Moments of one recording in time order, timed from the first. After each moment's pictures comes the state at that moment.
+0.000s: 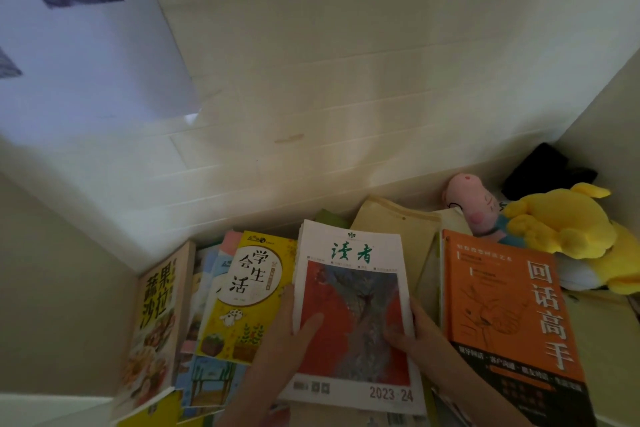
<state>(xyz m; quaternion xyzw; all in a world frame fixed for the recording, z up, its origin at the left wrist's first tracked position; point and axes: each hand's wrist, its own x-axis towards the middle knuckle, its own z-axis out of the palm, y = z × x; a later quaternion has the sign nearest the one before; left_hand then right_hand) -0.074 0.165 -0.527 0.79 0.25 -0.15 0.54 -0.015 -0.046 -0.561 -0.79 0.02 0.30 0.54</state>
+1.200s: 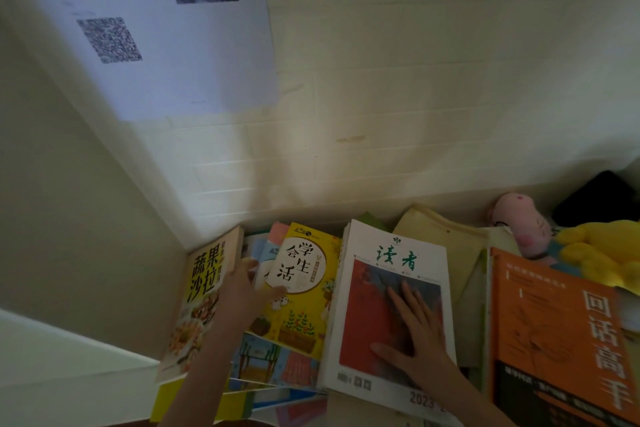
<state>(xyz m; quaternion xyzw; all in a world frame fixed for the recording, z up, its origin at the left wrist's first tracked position) -0.076 0.292 -0.556 0.82 0.37 -0.05 0.43 -0.018 -0.002 -0.579 -0.90 -0.21 0.22 0.30</state>
